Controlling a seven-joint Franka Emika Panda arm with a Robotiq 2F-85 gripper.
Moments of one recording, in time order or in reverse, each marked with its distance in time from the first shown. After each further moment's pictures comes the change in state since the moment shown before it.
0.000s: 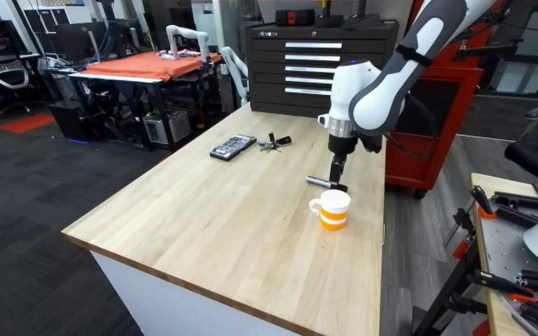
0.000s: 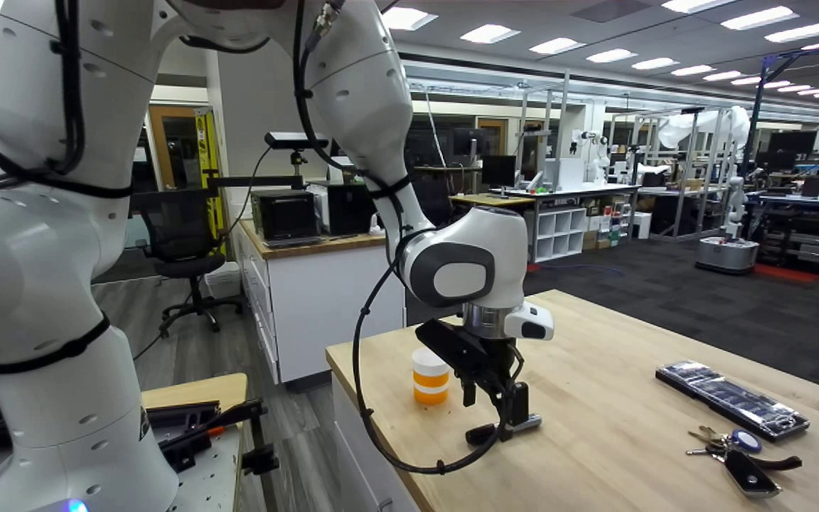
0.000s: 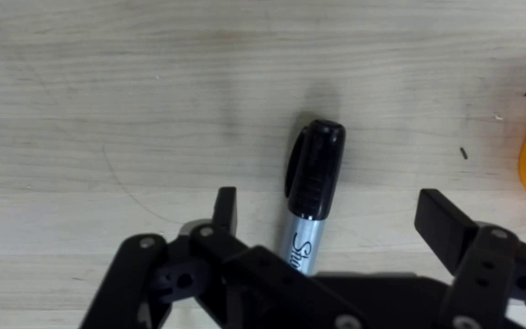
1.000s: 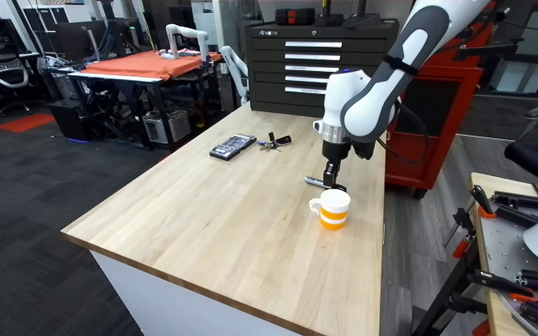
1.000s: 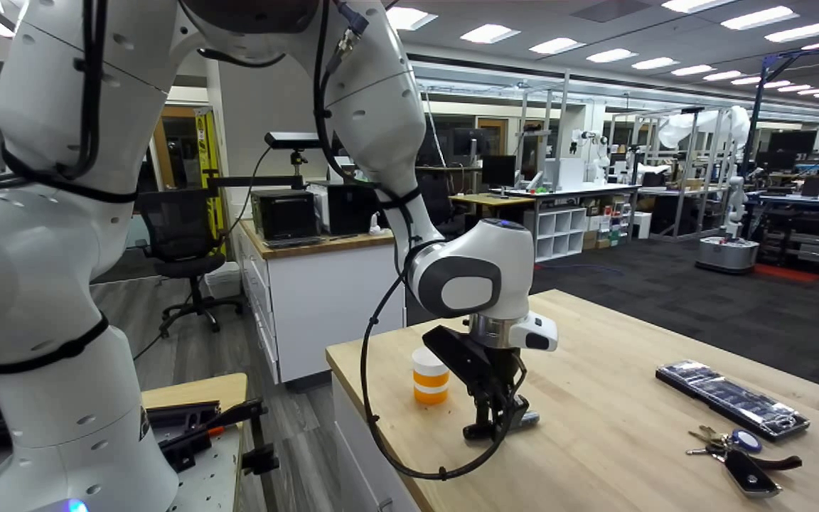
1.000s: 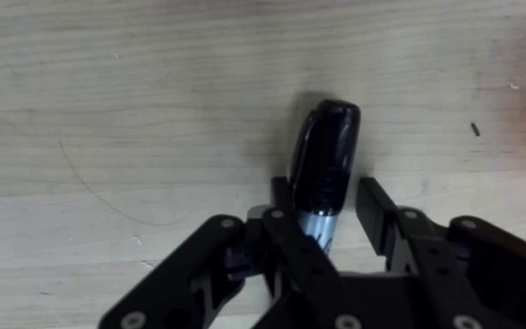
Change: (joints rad) arm -0.025 0.074 0.036 0.059 0.025 0.016 0.026
